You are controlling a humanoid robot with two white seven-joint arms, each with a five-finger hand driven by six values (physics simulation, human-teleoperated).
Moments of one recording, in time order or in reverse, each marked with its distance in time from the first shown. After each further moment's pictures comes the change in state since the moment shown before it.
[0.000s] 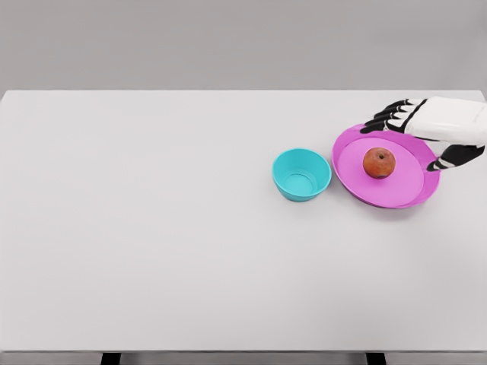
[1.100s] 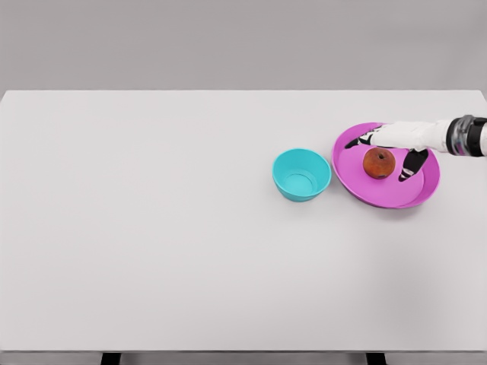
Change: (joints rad) left arm 0.000 0.000 0.000 0.000 0.000 0.000 0.000; right arm -0.009 0.400 0.085 0.523 0.133 0.079 0.137
